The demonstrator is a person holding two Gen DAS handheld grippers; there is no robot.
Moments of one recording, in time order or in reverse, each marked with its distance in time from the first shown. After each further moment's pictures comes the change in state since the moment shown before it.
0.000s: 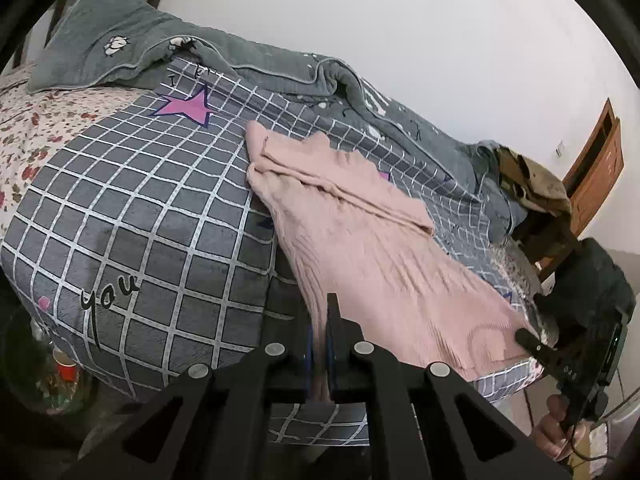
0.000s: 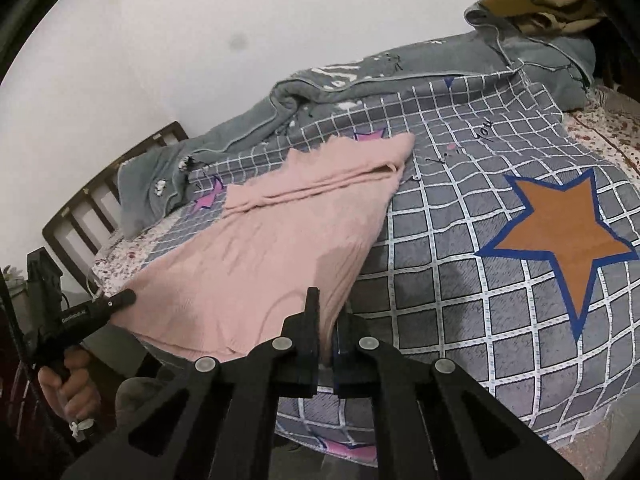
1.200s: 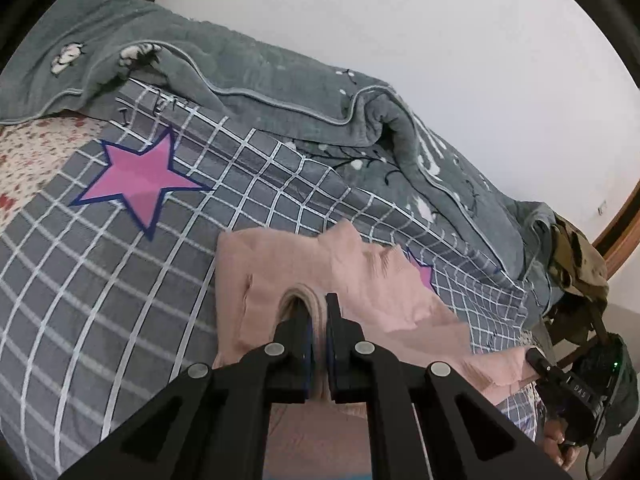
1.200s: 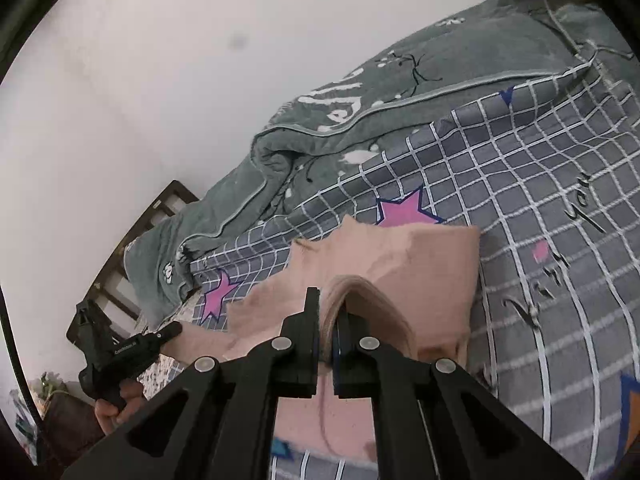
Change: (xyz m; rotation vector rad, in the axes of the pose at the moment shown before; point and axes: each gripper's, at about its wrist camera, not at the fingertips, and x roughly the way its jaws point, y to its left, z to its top) left arm 0.180 0.017 0.206 -0.101 0.017 0.054; right arm 0.177 -0.050 0.208 0.200 0.012 0.169
